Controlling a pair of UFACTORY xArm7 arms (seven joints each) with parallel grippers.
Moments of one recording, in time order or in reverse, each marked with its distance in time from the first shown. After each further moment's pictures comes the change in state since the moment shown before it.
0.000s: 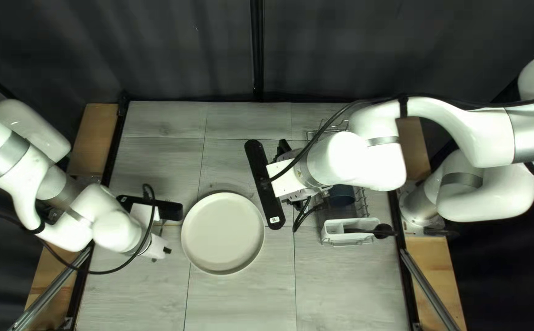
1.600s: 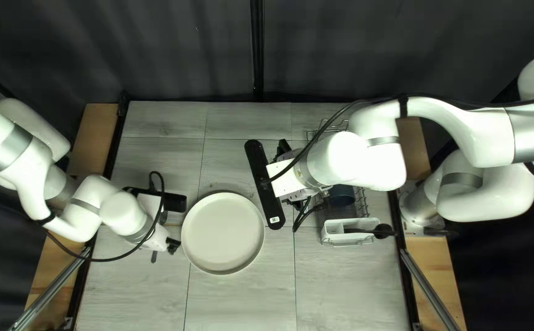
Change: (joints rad) left arm 0.114 -0.256 -0.035 0.070 0.159 0.364 0.055; right arm 0.000 0.000 0.000 0.000 0.000 0.000 0.000
